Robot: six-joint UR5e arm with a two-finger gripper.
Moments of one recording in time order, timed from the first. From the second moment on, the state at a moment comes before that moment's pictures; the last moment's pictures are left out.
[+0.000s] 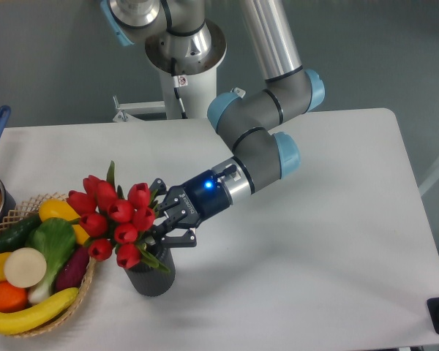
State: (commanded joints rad) arm 2.53 -2.05 -1.85 -0.78 0.05 1.51
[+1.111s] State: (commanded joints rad) arm 2.55 -2.07 -1.88 -0.78 0.08 1.53
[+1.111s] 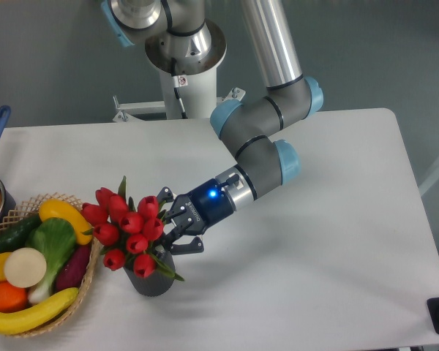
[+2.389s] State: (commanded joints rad) arm 2.86 -1.90 -1.97 -0.77 0.37 1.66
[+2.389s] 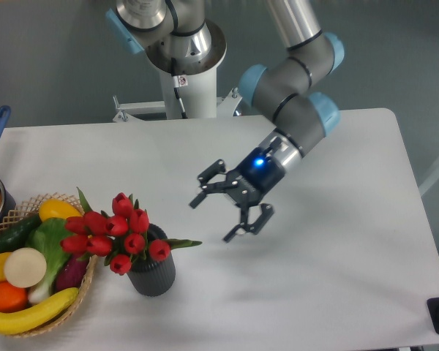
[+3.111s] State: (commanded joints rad) arm 3.04 -1.58 -1.91 -0.93 1.12 1.81
